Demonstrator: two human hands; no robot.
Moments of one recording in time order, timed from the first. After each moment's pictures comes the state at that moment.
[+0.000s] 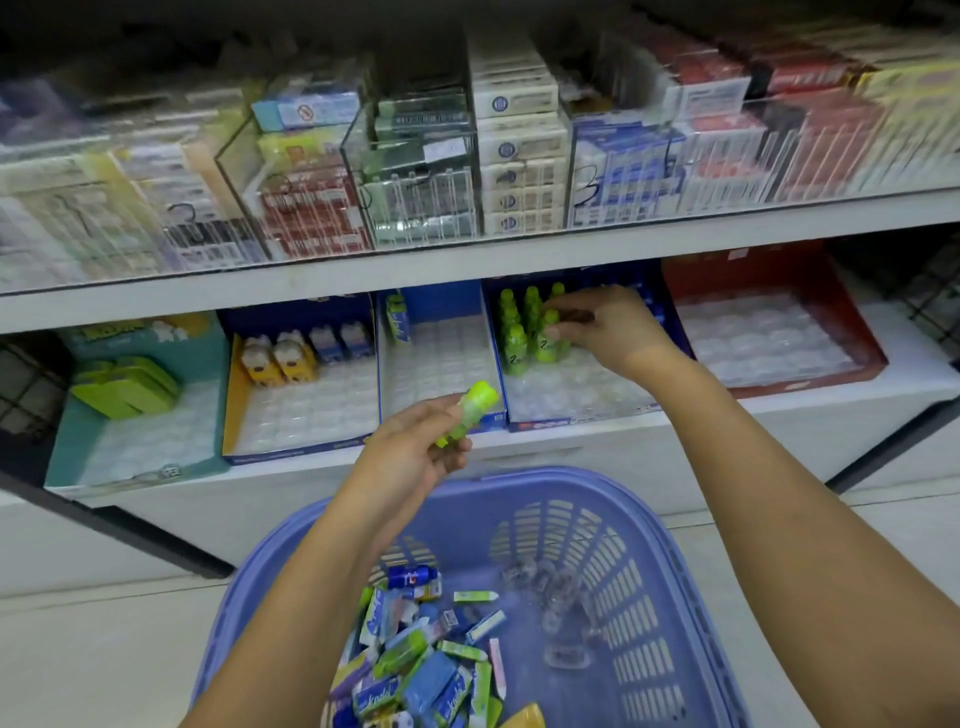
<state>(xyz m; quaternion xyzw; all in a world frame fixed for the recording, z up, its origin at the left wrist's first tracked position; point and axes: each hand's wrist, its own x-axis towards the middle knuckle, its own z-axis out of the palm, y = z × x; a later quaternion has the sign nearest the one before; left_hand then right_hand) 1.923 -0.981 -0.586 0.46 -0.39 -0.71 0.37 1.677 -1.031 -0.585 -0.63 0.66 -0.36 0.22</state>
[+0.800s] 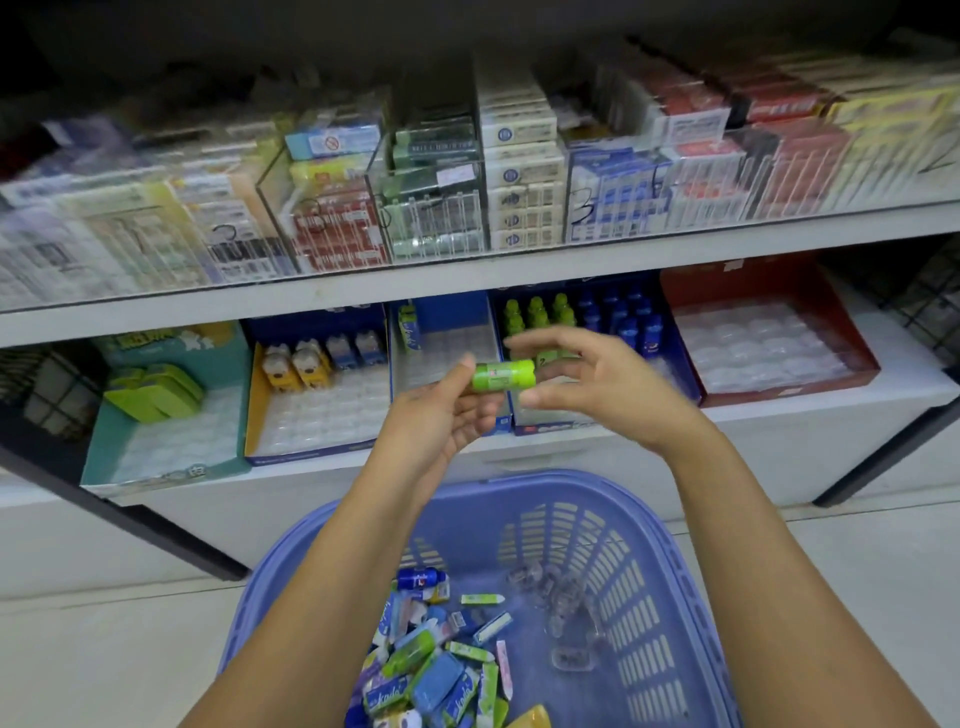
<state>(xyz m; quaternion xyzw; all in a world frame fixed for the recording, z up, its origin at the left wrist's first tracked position) 1.899 -0.984 -0.554 0.48 -0.38 -0.69 0.39 1.720 -0.956 -0.554 -0.61 0.49 -0.44 0.44</state>
